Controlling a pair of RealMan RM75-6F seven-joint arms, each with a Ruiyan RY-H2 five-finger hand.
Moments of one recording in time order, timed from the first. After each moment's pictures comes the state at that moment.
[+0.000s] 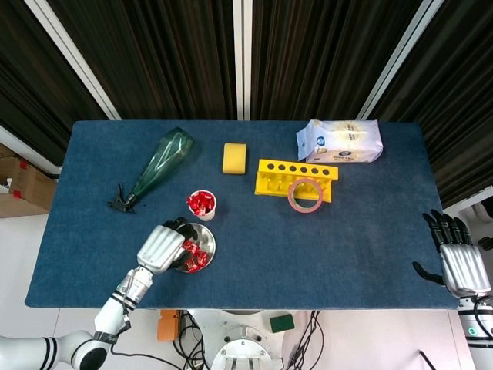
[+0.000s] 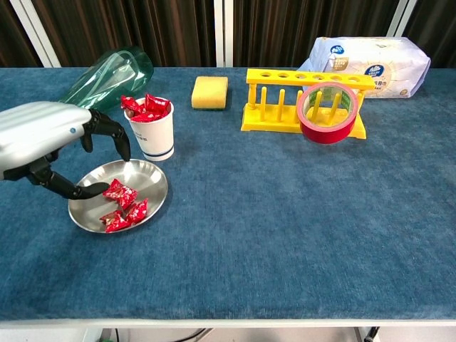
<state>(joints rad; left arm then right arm) -0.53 -1.52 0.03 -1.68 1.37 1.21 0.43 0.10 -1.09 0.04 -1.62 -1.48 1.41 -0.02</state>
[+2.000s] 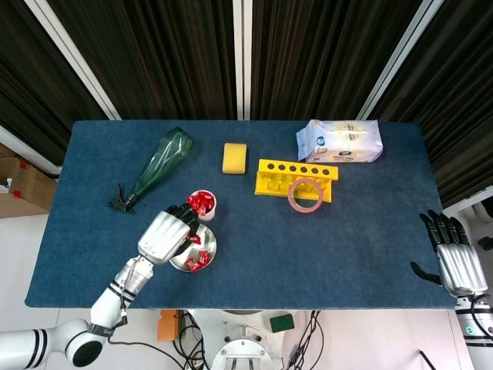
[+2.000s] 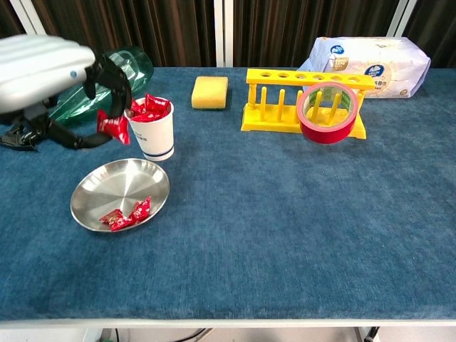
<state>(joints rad) -0.57 -1.41 -0.07 -1.81 1.42 1.21 0.56 0.10 -1.10 0.04 -1.62 -1.48 1.40 -0.03</state>
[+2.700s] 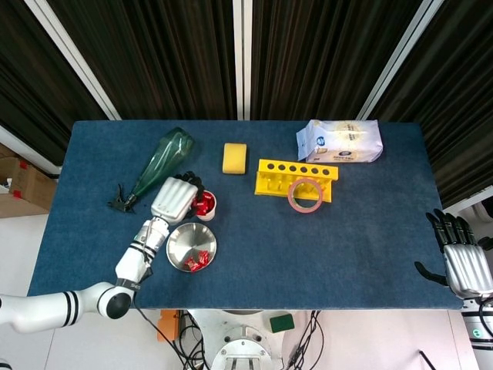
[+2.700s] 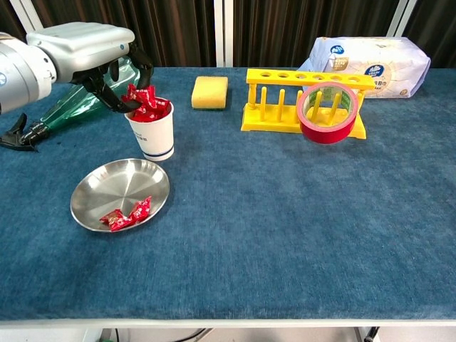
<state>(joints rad) -0.76 -1.51 -0.24 -1.62 1.04 1.03 0.61 0.09 -1.08 0.04 -1.62 -1.50 1.43 0.01</state>
